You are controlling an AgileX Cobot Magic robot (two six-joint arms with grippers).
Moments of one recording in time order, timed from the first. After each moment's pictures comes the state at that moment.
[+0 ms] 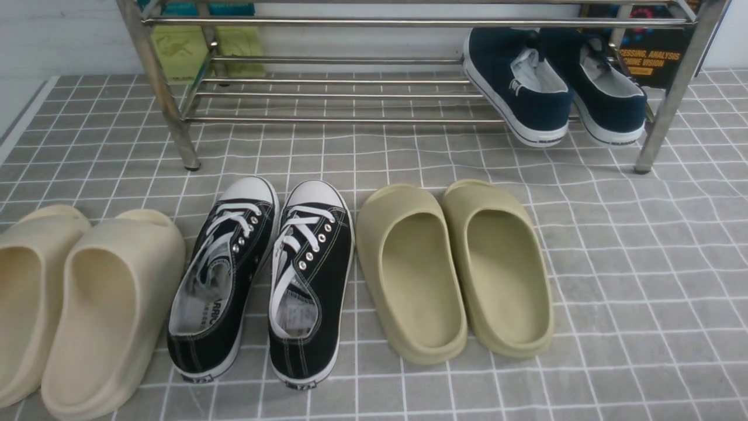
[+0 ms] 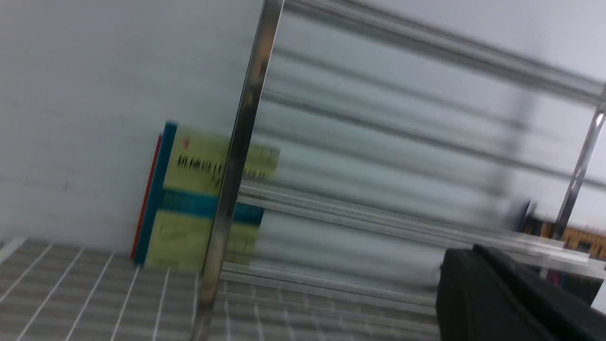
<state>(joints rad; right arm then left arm) -0.01 -0.01 0.02 0.07 0.39 -0.01 -0.13 0.17 -0.30 -0.09 0.03 -0.19</state>
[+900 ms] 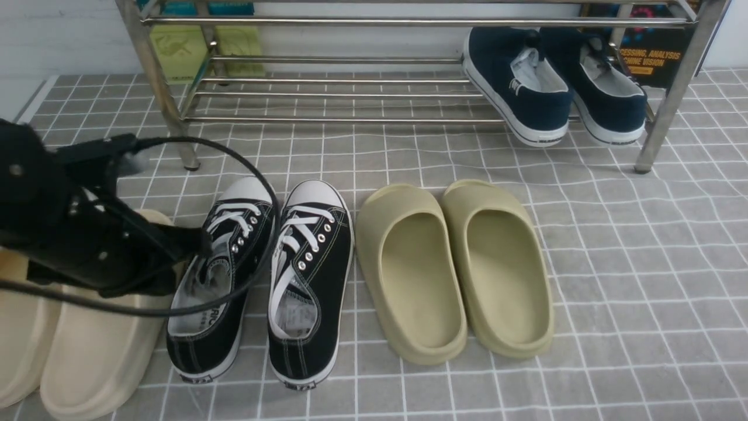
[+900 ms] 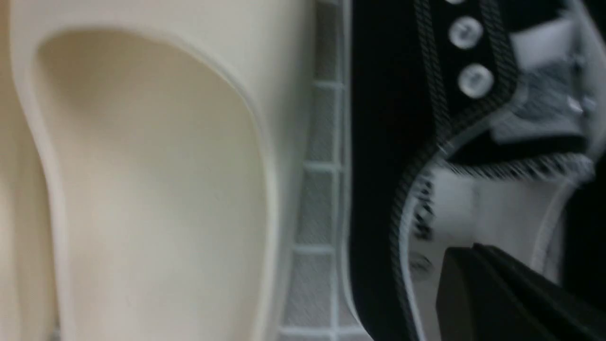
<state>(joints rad) -0.01 -0.01 0.02 0.07 0.39 -0.01 -0.13 1.41 -0.89 -0.10 0.68 -0.18</state>
